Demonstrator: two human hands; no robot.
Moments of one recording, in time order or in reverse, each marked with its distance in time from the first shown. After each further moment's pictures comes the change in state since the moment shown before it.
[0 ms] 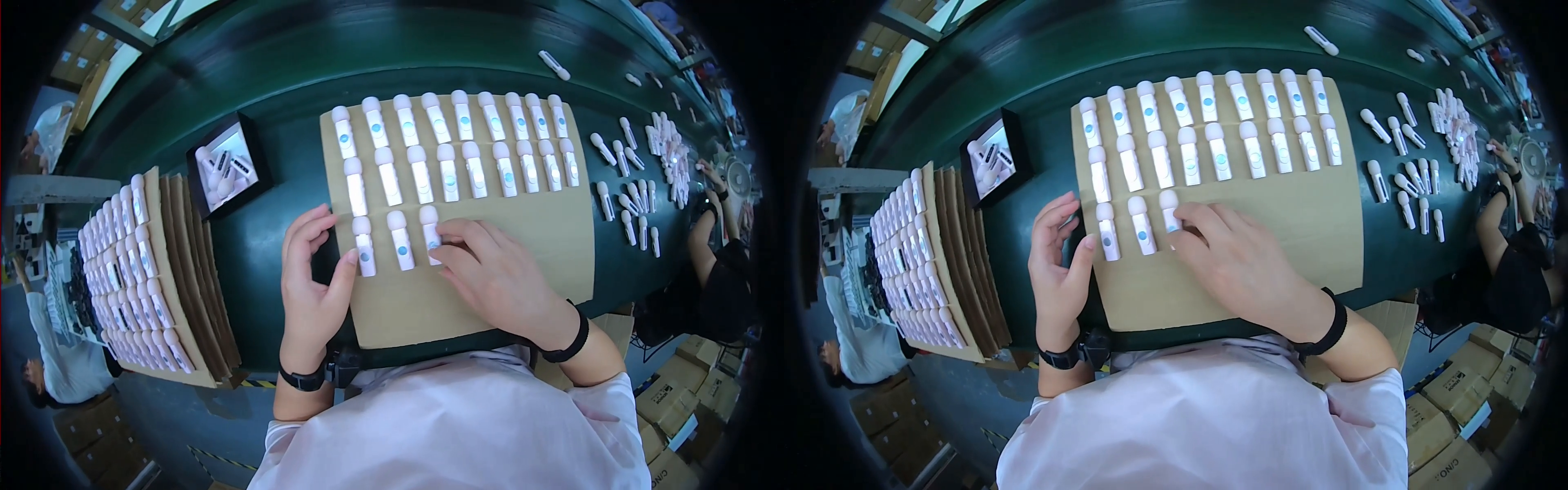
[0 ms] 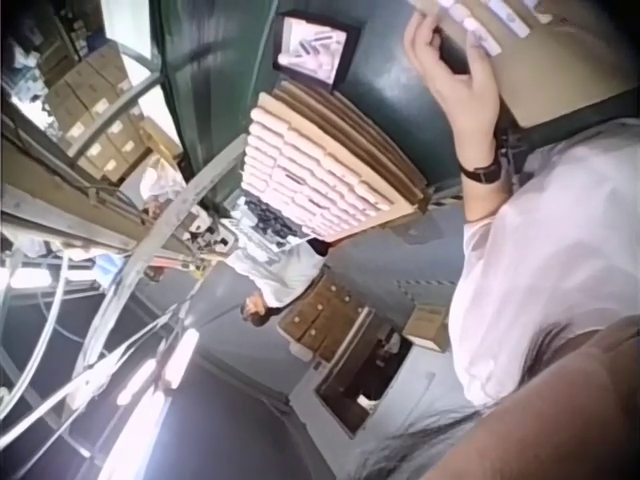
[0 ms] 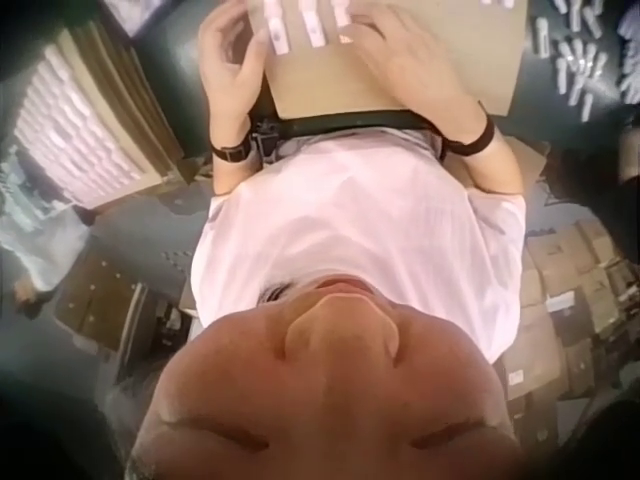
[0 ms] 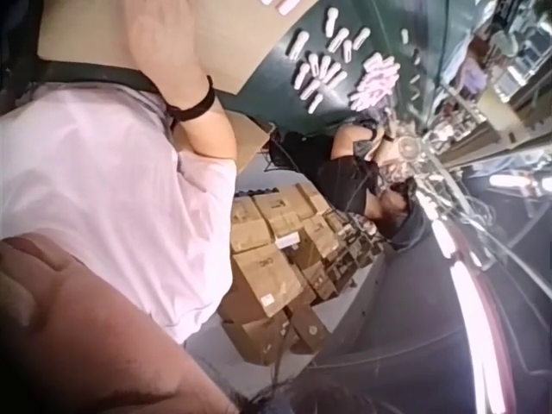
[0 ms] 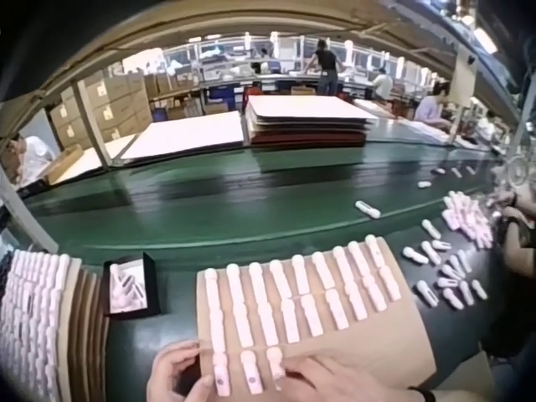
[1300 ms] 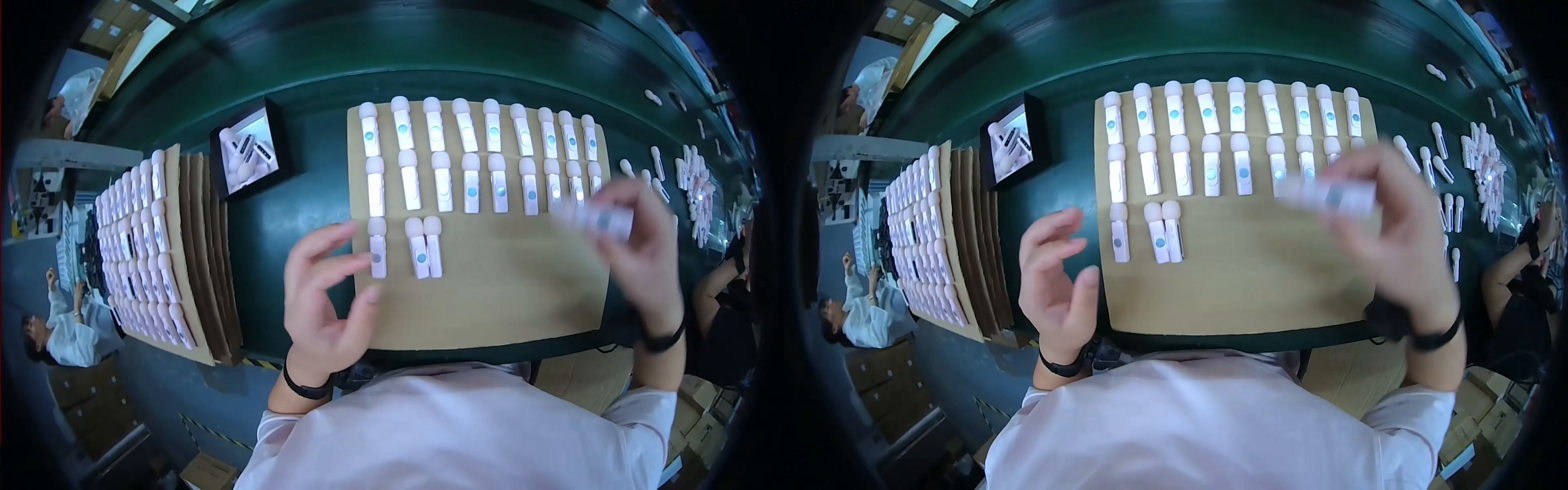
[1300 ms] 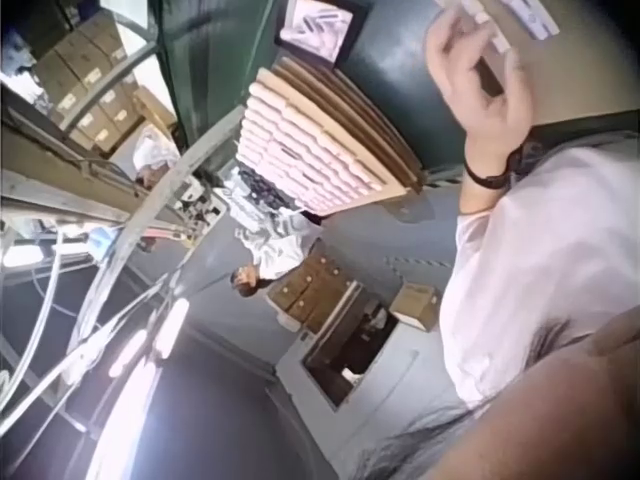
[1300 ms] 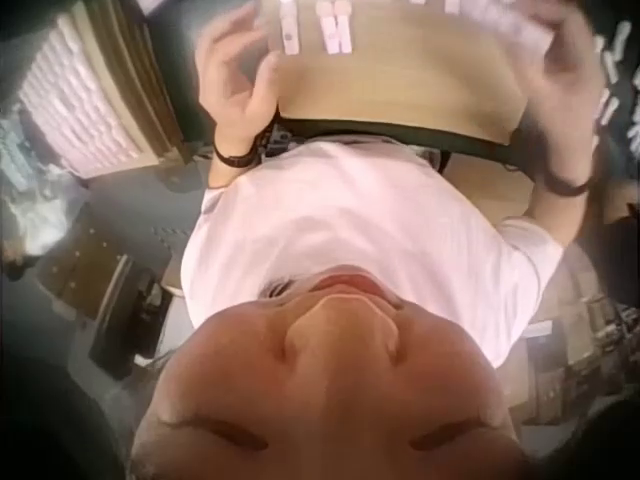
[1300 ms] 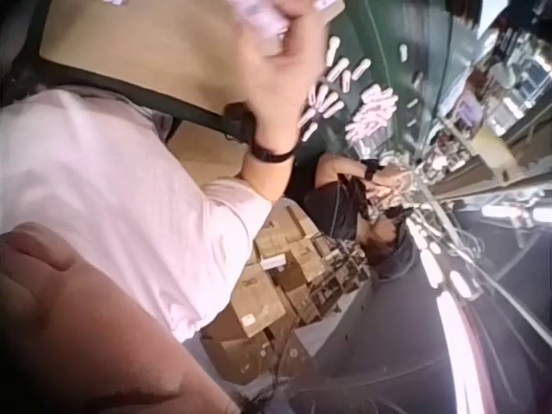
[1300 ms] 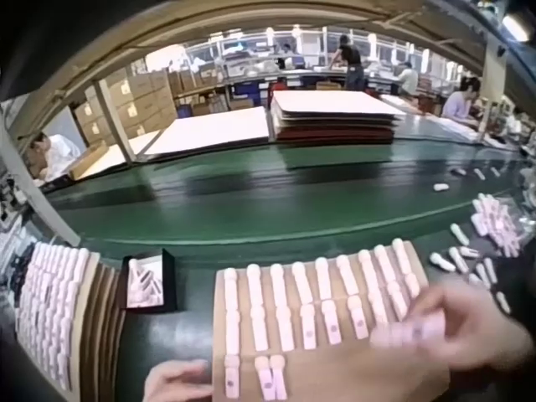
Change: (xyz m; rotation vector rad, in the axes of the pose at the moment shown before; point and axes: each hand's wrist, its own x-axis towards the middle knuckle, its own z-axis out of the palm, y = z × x) left_hand -0.008 0.034 -0.001 0.082 0.162 0.331; right_hand 0.002 0.067 -0.103 0.505 0.090 0.182
